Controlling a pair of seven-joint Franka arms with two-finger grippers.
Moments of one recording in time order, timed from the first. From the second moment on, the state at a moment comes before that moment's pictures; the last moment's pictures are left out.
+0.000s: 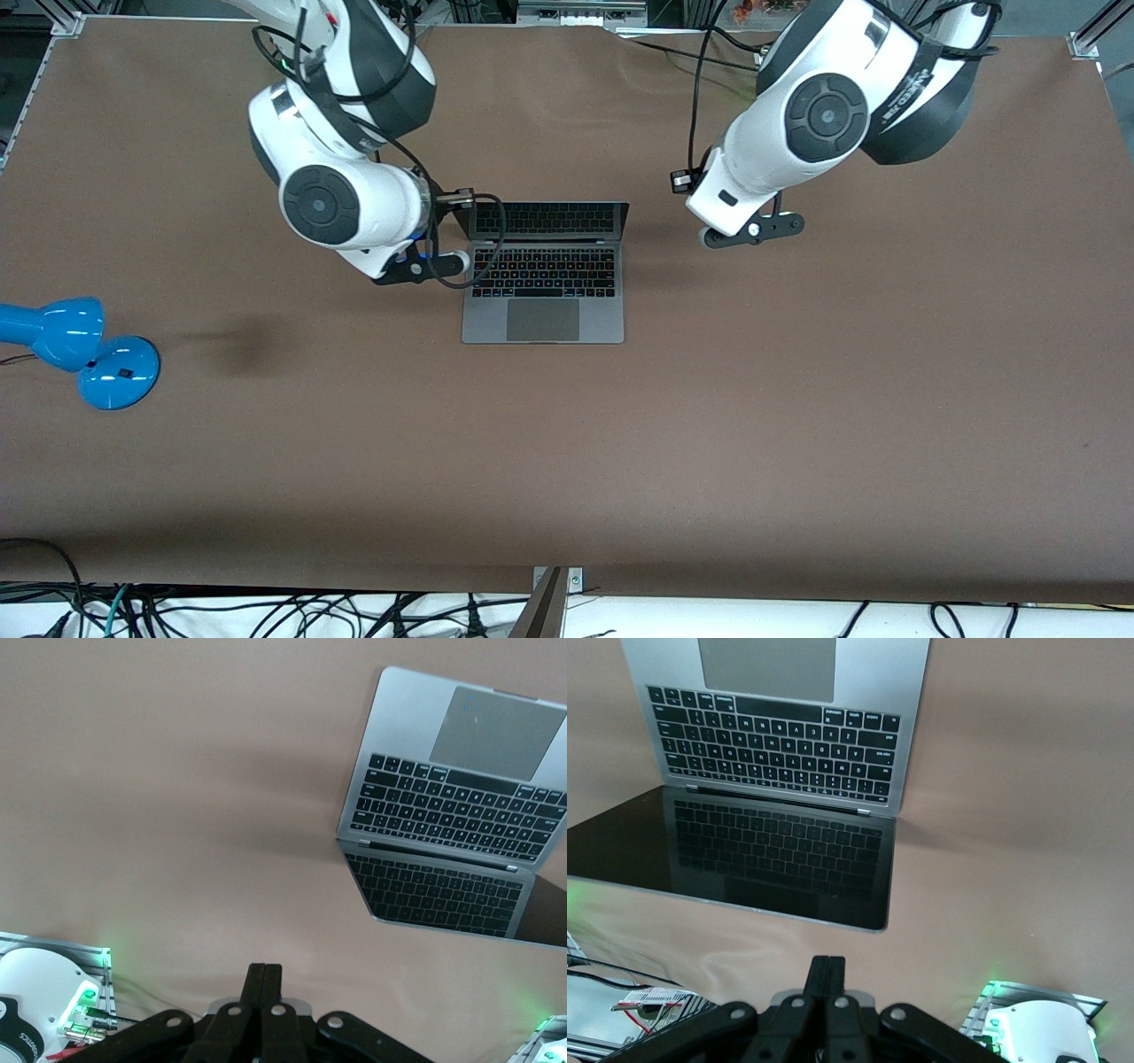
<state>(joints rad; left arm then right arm) -0.18 0.22 -0.38 -1.65 -0.21 1.55 -0.75 0.48 0.41 0.05 -1.46 0.30 1.45 0.37</state>
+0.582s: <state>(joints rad) -0.25 0.32 -0.38 -1.65 -0.28 1.60 -0.89 0.48 0.48 0.04 -1.46 0.34 1.45 0.37</state>
